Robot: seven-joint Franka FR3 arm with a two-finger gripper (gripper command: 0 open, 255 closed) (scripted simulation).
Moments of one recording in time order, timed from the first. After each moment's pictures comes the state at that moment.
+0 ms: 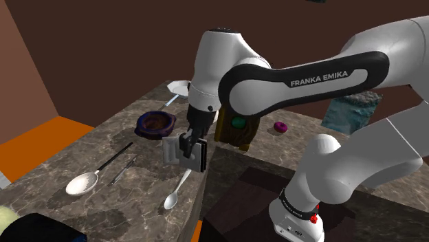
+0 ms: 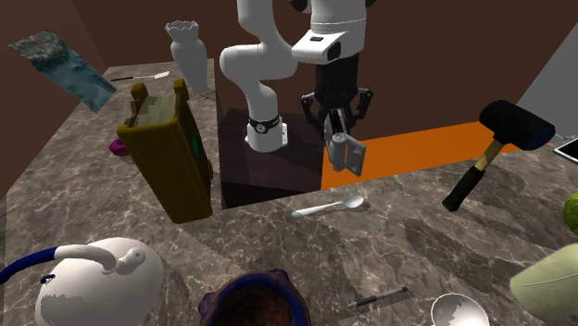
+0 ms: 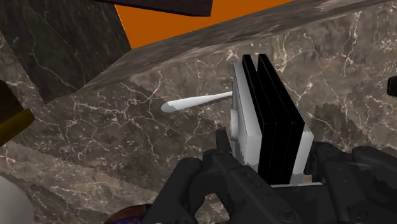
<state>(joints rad) 0.27 -0.53 0.32 -2.47 0.24 2.07 0.23</state>
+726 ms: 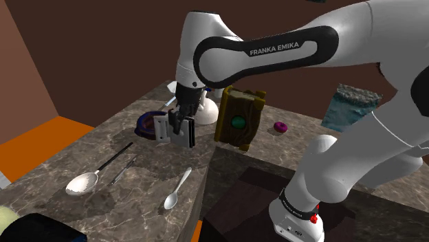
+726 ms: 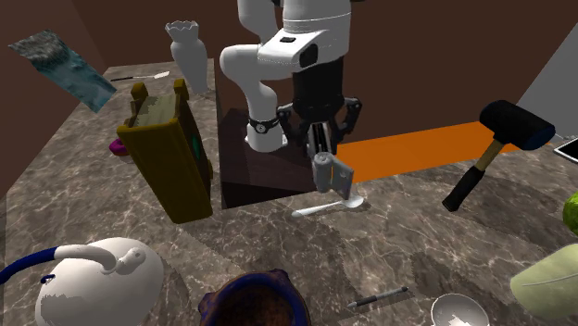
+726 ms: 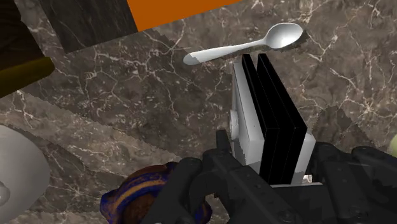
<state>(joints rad) 0.19 -0.33 0.24 -2.27 0.17 2.05 0.14</state>
